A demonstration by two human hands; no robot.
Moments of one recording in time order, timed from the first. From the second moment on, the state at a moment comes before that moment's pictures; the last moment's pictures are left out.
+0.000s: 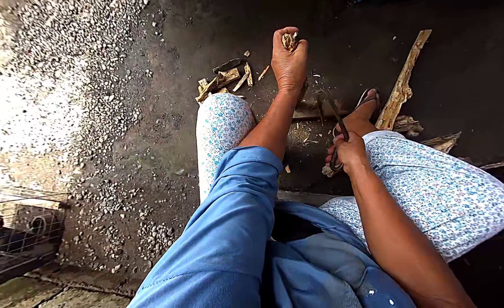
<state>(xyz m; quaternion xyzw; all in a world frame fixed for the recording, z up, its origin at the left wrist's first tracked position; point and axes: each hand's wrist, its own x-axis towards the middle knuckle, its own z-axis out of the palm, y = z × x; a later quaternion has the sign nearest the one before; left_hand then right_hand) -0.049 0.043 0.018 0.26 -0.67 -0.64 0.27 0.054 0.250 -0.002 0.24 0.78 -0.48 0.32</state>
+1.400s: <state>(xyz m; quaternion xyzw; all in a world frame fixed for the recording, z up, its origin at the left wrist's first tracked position) -0.053 0.005 -0.021 0.24 -0.51 -0.79 0.23 0.067 0.264 0.028 0.18 0.74 -0.58 0.27</state>
